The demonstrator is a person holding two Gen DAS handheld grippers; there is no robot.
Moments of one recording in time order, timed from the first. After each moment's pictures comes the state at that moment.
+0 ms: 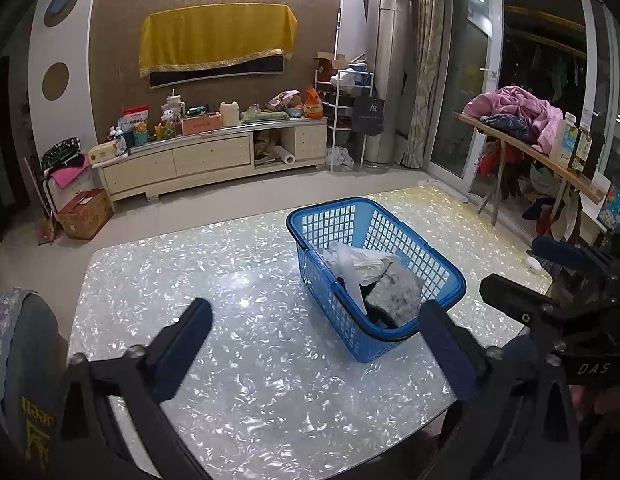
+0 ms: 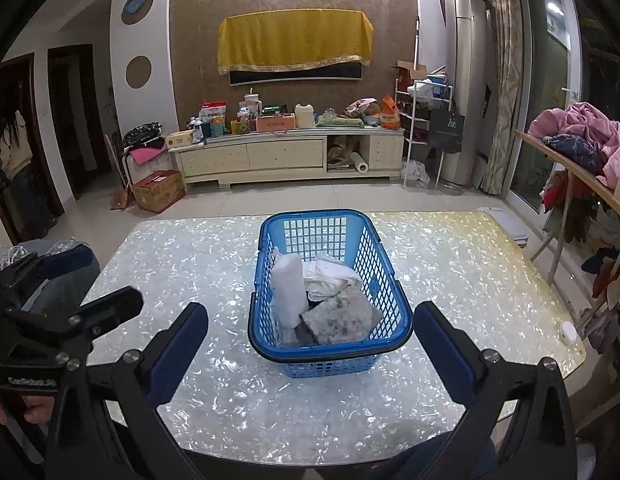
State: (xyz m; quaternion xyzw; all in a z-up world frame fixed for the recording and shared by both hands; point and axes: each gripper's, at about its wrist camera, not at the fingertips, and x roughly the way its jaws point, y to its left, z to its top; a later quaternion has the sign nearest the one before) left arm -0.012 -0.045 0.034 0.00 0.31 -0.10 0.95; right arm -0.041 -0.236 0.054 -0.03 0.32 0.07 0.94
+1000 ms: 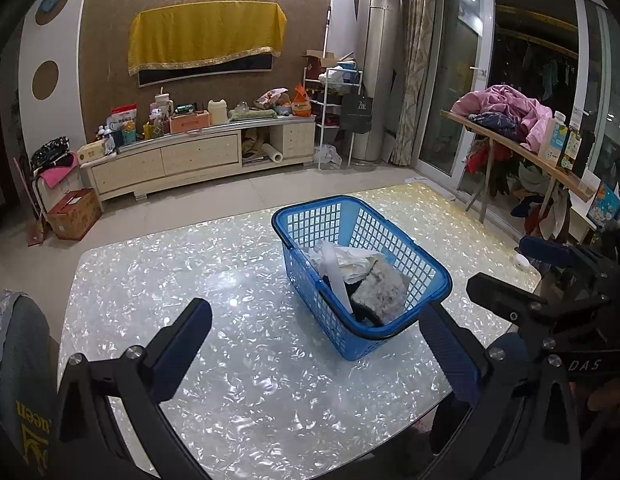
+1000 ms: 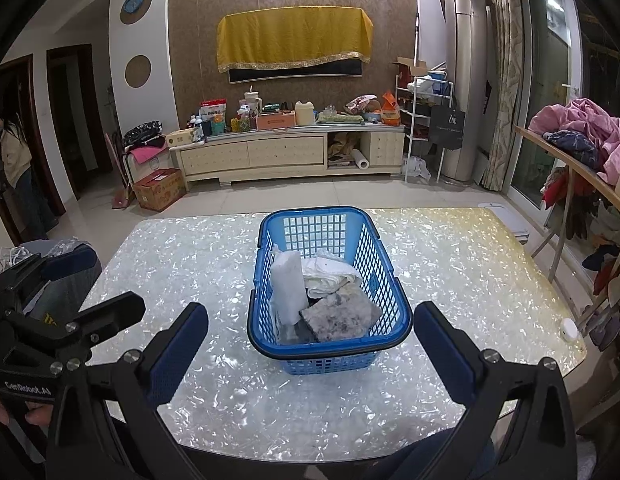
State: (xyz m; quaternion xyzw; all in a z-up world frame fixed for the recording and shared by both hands) left arm -0.014 -0.048 0.037 0.00 0.31 -0.12 0.94; right arm -0.052 -0.234 0.058 -0.02 0.33 0.08 0.94
